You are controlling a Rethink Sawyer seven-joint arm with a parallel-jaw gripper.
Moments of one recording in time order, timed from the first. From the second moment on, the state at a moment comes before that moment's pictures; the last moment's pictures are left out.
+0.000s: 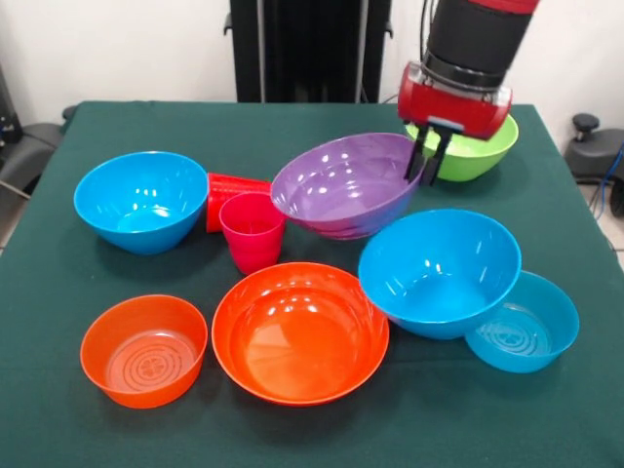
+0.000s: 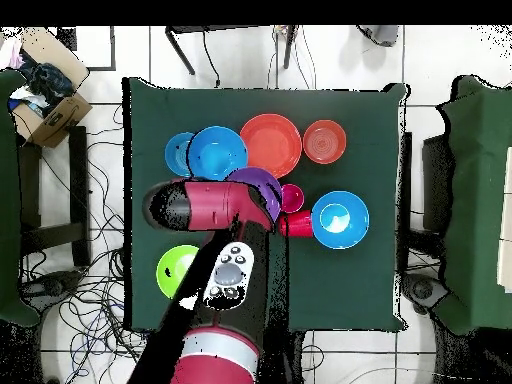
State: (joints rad) arm 0.12 -0.54 -0.23 1.52 0.02 0.49 2.01
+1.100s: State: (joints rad) arm 0.12 -0.53 -0.29 1.44 0.02 0.64 2.02
